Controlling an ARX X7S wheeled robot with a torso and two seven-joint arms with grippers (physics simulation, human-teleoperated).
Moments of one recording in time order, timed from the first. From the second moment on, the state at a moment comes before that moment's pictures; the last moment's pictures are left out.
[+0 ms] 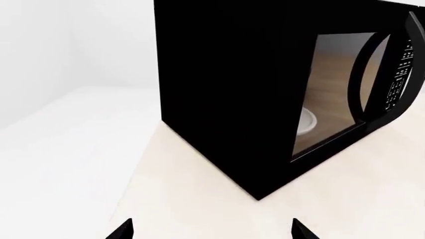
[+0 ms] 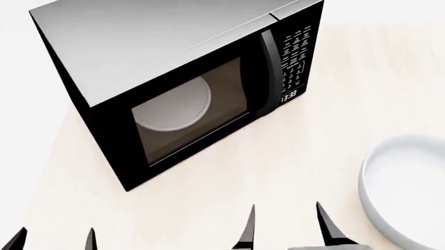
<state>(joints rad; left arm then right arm) 0.09 -0.19 0.17 0.26 -0.19 -0.03 -0.22 0.06 0.21 -0.22 -0.28 0.16 0.17 0.21</state>
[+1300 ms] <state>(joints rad) 0.10 -0.24 0.20 0.30 -0.24 -0.03 -0.26 0.91 0.19 -0.34 0.35 0.15 0.53 0.06</state>
